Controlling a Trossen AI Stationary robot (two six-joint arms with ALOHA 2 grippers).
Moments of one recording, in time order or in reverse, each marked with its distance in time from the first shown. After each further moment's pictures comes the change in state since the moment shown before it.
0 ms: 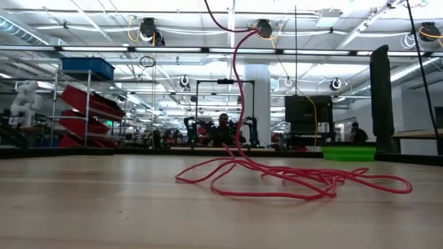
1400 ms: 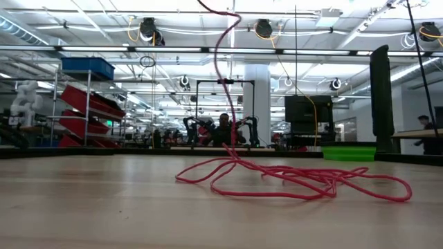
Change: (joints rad) left arm 0.017 0.000 0.000 0.012 0.091 -0.079; right arm 0.001 0.062 0.000 0.088 0.027 -0.100
